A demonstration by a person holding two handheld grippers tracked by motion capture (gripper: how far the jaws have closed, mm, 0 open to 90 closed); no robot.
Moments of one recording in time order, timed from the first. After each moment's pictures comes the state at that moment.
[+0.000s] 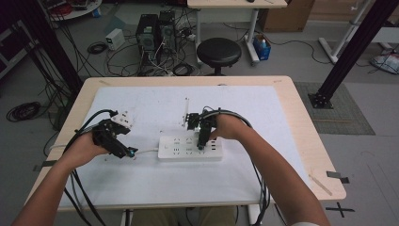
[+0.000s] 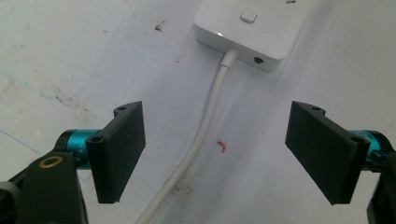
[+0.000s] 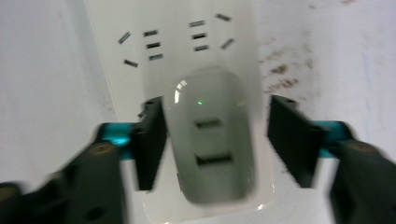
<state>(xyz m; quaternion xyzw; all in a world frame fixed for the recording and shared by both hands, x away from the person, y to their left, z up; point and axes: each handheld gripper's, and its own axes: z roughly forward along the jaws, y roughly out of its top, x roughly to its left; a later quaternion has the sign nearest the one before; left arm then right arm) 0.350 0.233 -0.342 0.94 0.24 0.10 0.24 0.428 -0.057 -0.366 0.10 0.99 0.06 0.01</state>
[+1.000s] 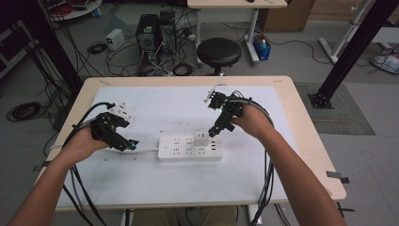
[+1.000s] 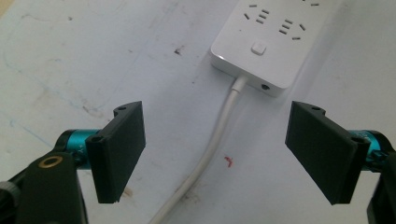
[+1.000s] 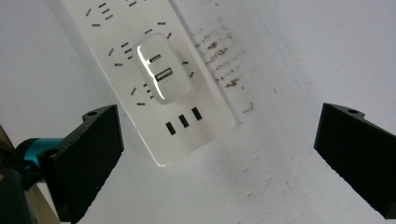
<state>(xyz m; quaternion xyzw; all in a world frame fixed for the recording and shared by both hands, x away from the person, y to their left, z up) 0.354 0.230 -0.316 0.92 0.26 0.13 0.25 0.418 -0.126 -0.298 0.24 0.96 0.15 0.05</state>
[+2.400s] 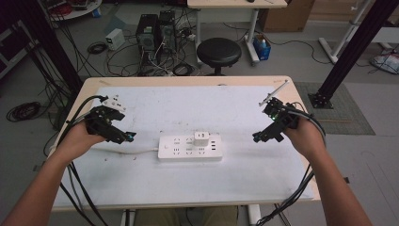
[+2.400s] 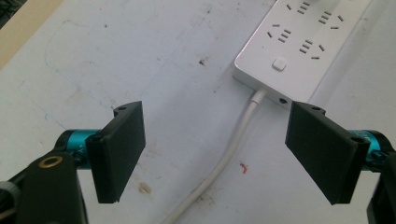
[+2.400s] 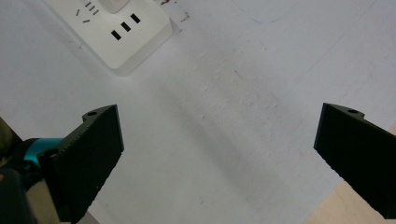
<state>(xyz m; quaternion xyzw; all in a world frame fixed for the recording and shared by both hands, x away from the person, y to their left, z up) 0.356 0.239 -0.307 0.91 0.29 0.15 0.27 0.369 -0.249 -0.287 0.35 0.91 0.18 0.10</state>
